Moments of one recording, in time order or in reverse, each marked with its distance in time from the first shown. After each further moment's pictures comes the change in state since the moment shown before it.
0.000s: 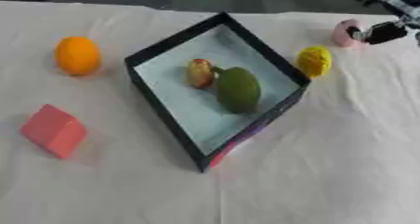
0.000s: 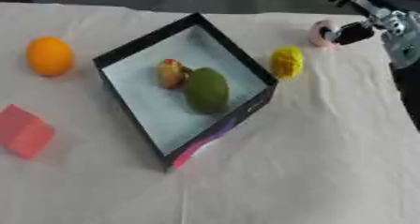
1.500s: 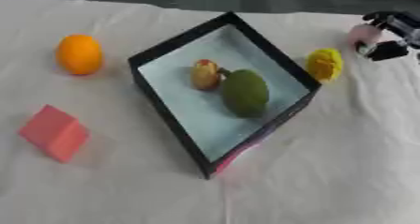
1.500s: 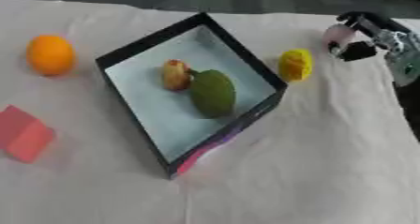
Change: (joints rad) left arm -0.027 -0.008 -0.012 0.000 0.001 -0.003 -0.034; right arm 0.024 -0.010 -0.030 0.059 0.071 0.094 -0.028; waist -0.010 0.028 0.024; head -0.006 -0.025
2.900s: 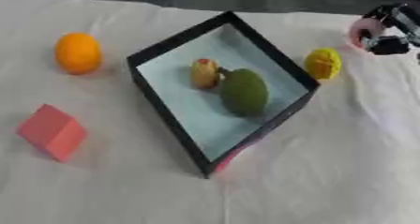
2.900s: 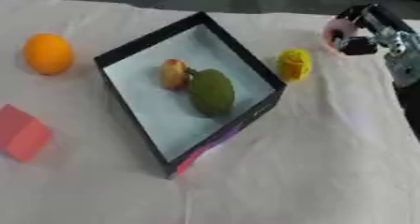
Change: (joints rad) left arm 0.000 0.002 0.000 0.000 0.026 0.003 -0.011; right arm 0.005 0.000 0.031 -0.024 -0.086 -0.071 -0.105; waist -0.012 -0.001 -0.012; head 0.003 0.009
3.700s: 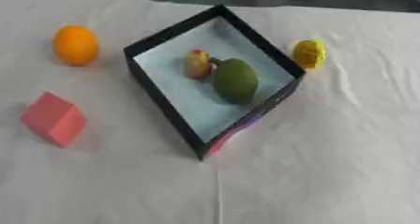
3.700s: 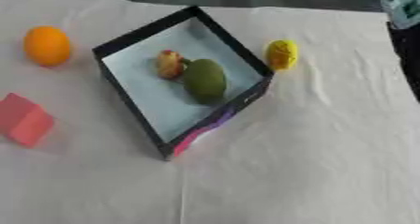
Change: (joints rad) left arm 0.085 0.026 0.022 0.000 0.000 0.028 0.033; right arm -0.140 0.140 0.111 -0.244 -0.178 -0.024 0.131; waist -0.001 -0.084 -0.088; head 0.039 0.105
